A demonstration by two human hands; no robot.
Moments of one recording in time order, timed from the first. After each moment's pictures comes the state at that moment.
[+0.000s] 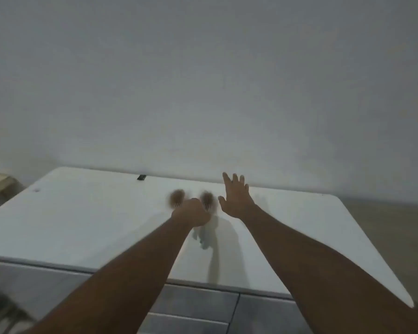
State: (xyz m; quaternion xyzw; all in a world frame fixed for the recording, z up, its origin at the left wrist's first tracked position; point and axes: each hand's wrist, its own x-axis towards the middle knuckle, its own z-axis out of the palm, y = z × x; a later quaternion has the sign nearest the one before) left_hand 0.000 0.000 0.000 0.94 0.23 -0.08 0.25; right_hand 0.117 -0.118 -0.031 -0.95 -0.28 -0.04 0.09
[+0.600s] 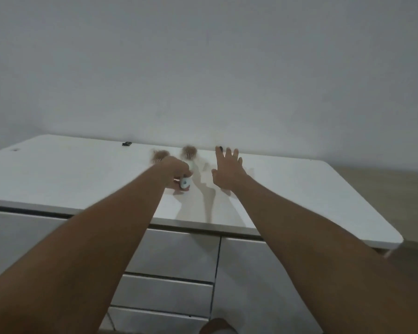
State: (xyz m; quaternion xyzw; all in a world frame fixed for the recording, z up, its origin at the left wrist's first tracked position) left_hand -0.015 -0.021 -0.047 0.74 0.32 0.01 0.60; right_hand 0.092 -0.160 -0.093 -0.95 -0.28 -0.11 0.10
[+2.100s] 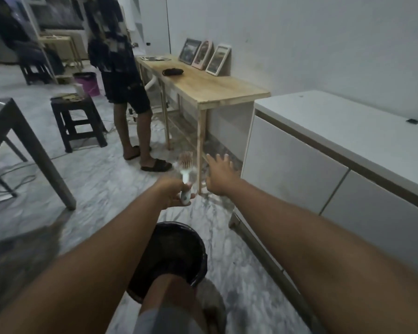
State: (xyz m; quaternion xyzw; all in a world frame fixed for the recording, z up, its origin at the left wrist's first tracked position) left_hand -0.593 0.207 -0.215 0.41 0.61 0.28 0.62; right_hand -0.427 0.206 -0.211 -0.69 -0.71 0.09 0.10
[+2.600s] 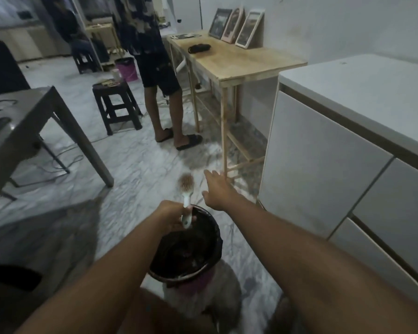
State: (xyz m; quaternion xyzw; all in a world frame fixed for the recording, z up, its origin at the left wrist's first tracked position) left_hand -0.589 0.151 -0.287 0.31 0.72 0.27 0.57; right_hand -0.436 0.203 -0.304 -0.61 -0.76 0.19 0.10
